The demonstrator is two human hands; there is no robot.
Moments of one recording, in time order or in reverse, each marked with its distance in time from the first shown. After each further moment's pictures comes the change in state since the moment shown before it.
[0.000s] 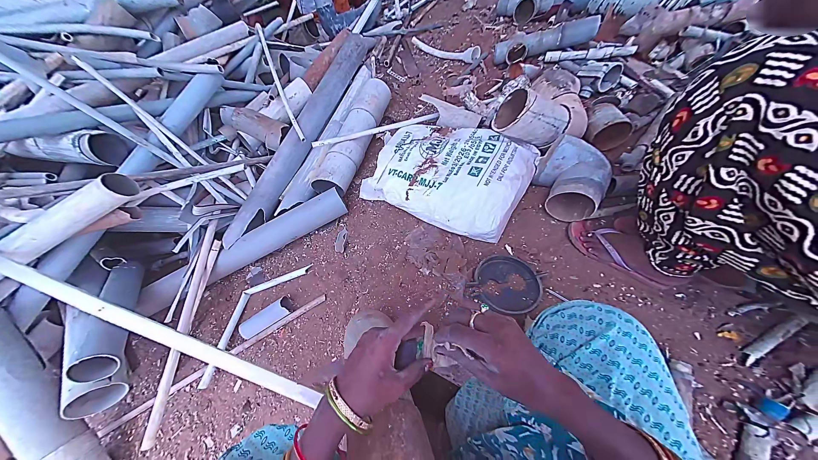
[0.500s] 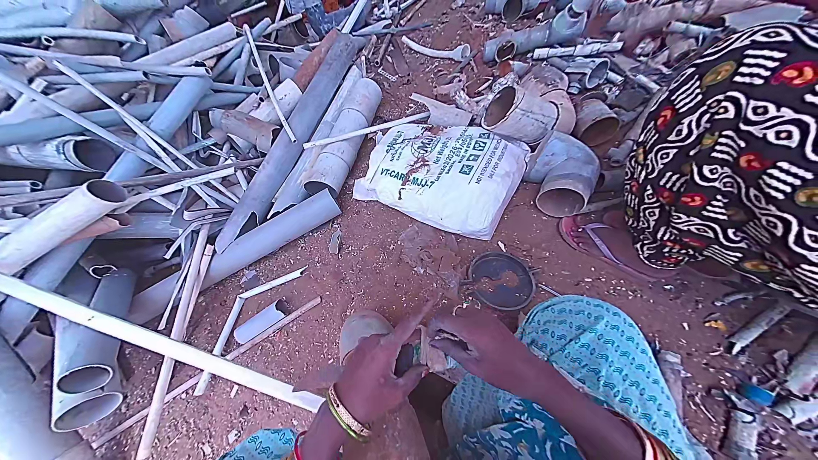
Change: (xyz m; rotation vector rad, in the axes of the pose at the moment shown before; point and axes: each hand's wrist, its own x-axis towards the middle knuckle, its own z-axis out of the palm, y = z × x) left_hand -0.001 -0.002 0.011 0.086 -0.043 -0.037; right_hand 0.000 0.002 -0.004 0.152 -0.189 0.213
